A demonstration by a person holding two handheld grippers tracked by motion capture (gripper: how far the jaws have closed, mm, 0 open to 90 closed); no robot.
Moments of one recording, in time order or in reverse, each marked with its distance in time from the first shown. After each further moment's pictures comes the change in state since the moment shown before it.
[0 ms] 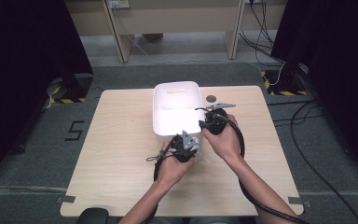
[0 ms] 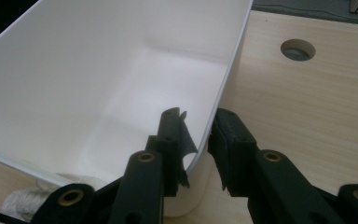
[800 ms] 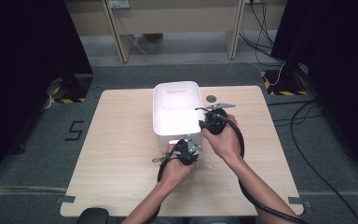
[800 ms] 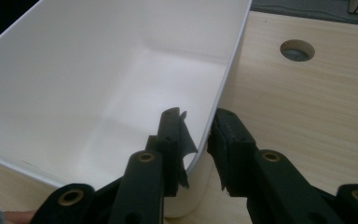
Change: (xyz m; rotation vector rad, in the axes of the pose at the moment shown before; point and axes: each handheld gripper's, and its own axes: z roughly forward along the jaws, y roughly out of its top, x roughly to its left) left arm -0.005 -0.017 0.031 0.073 -0.025 0.030; right arm 0.000 0.000 0.000 -0.004 -0.003 0.004
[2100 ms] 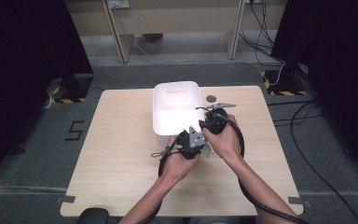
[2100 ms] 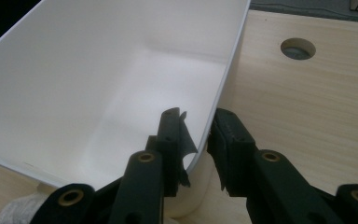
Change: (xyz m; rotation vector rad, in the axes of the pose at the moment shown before) left arm -0.003 0.038 -0.036 -0.152 0.020 0.054; right arm -0.001 0.001 0.000 0.004 0.005 0.013
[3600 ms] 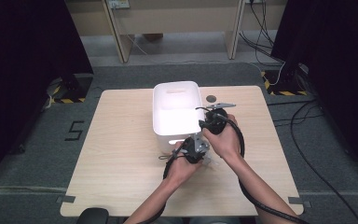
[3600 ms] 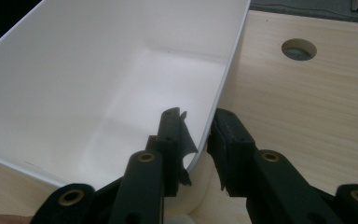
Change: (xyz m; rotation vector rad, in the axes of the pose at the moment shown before) left arm -0.007 -0.031 0.043 0.087 -0.043 0.002; right arm 0.000 0.000 0.000 -0.002 0.003 -0.005
